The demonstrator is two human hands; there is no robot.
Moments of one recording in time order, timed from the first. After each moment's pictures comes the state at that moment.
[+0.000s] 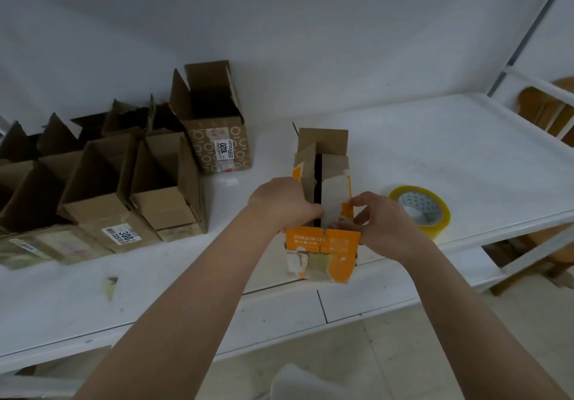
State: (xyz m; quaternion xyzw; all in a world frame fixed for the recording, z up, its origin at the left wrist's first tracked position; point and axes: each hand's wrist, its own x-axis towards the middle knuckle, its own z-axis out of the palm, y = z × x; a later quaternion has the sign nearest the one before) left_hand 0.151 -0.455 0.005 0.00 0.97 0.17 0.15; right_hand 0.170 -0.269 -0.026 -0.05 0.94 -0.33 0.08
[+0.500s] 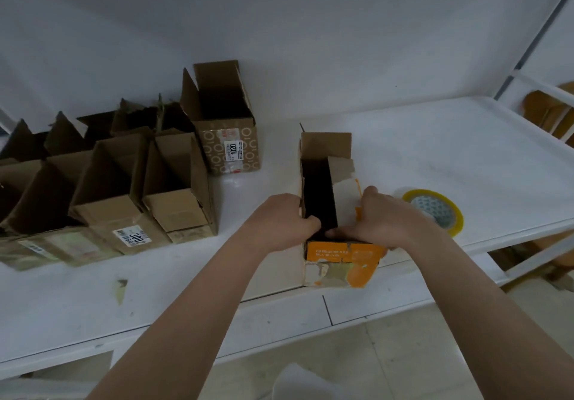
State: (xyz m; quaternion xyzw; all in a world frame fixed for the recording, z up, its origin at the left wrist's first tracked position) left_hand 0.177 -0.484 -0.003 0.02 0.93 0.34 0.15; right_hand 0.153 -0.301 0.001 -0.04 0.98 -0.11 0.18
